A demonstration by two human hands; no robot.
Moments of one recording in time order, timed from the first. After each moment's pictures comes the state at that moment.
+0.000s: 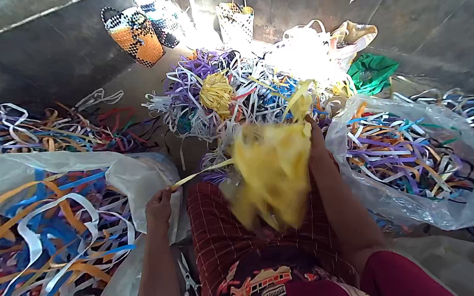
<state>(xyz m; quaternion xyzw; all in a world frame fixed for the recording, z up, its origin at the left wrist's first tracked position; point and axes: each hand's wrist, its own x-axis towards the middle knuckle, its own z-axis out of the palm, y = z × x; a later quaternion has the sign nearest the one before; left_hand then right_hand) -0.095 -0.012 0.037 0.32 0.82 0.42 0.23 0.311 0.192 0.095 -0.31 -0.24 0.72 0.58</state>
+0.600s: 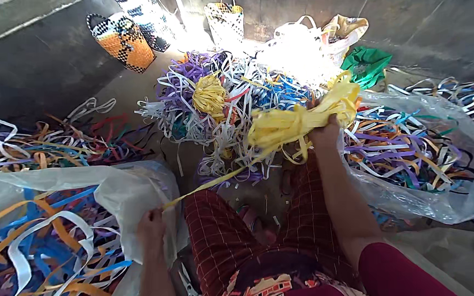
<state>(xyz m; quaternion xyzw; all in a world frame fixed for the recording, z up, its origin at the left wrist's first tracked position) -0.109 -0.025 0.022 0.33 0.89 0.26 0.17 0.348 0.242 0.072 -0.16 -0.03 0.62 0.77</state>
